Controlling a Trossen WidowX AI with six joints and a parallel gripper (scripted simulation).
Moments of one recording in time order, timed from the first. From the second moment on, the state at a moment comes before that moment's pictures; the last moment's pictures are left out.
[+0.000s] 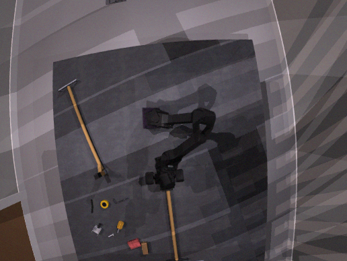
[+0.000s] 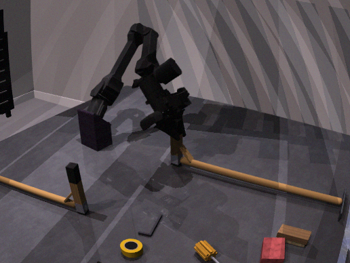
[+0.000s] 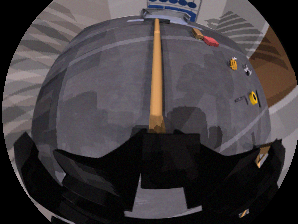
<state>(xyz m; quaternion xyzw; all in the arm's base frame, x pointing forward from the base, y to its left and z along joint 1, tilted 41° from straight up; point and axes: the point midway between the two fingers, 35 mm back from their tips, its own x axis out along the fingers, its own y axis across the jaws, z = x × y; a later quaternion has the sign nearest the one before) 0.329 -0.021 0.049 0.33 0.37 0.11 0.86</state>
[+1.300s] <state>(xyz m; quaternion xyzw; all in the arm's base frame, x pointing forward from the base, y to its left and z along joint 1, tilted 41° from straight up) 0.314 -0.048 0.023 0.33 0.37 0.11 0.86</state>
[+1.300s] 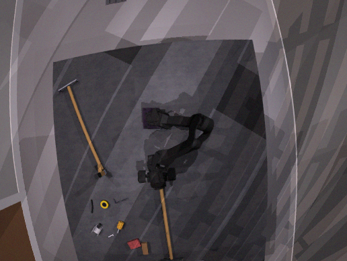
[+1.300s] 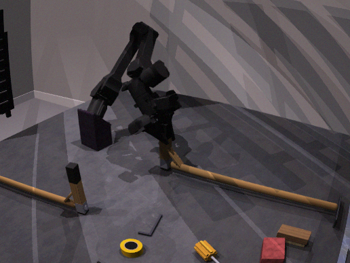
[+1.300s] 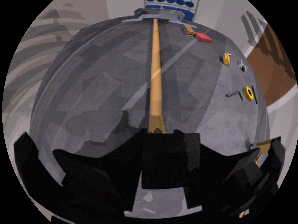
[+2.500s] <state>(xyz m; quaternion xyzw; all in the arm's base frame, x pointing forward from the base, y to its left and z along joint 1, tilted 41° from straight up) 0.355 -0.061 0.016 0.33 0.38 0.10 0.86</state>
